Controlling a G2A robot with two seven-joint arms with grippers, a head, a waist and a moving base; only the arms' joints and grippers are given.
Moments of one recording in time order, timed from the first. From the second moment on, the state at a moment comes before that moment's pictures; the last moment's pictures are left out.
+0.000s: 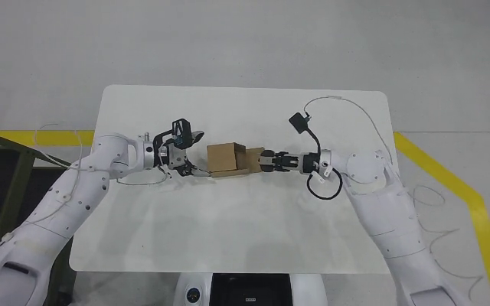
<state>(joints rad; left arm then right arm) 0.74 -0.80 -0.78 -1.28 1.11 -0.99 0.08 -0.97 -1.23 1.18 -1.44 0.00 -0.13 1.11</state>
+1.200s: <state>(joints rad) 0.71 -0.91 -0.72 -1.16 1.22 -0.97 0.20 -0.80 -1.33 0.86 -1.15 0.10 -0.14 0.96</state>
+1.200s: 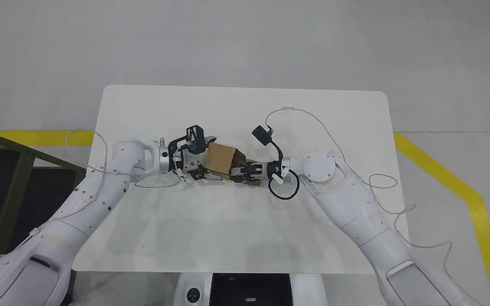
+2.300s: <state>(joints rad) 0.74 -0.92 -0.79 -1.14 1.29 -1.01 0.23 -0.81 -1.31 0.93 -1.15 0.04 -0.11 0.89</state>
